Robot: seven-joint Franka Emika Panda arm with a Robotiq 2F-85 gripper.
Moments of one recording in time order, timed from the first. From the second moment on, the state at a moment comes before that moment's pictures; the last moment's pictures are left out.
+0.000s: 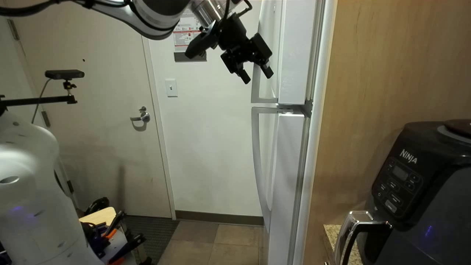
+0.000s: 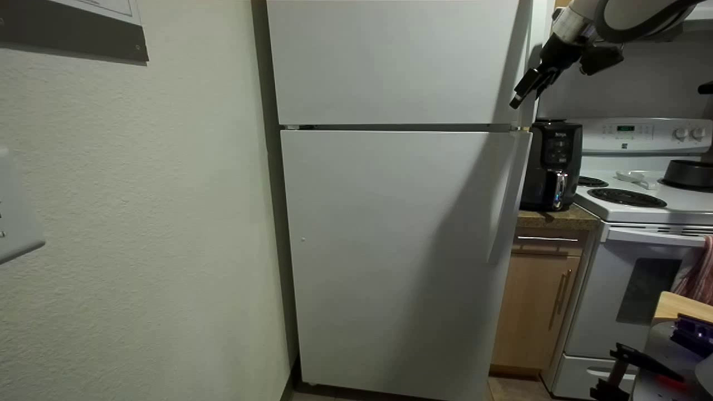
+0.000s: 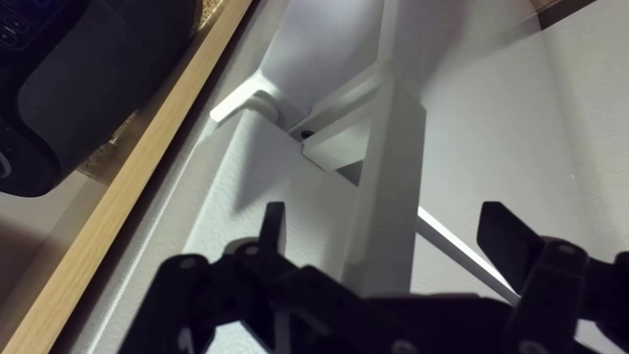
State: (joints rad) arm -0.12 -0.56 -0.12 -2.40 -0.25 2.45 -0.04
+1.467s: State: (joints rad) arm -0.05 -0.80 -0.18 -2.58 -0.21 2.57 -0.14
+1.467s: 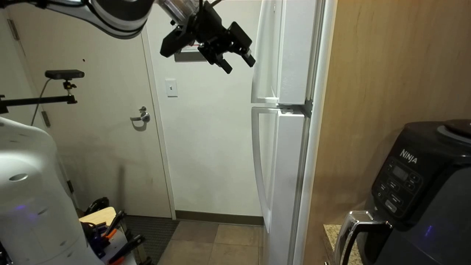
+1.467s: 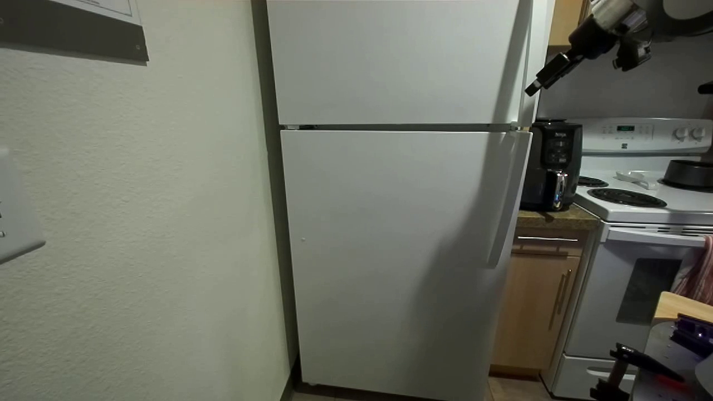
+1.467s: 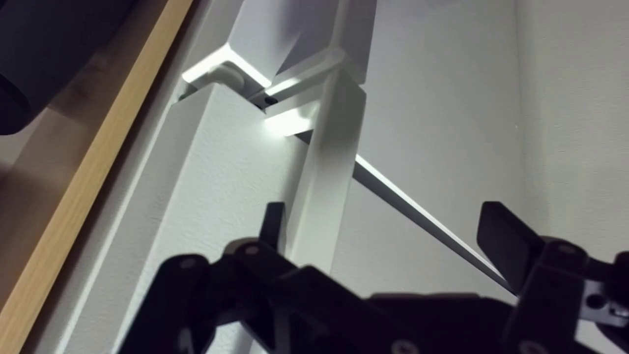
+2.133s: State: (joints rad) arm -0.07 -0.66 -0.17 -2.58 -0.21 2.73 -0.14
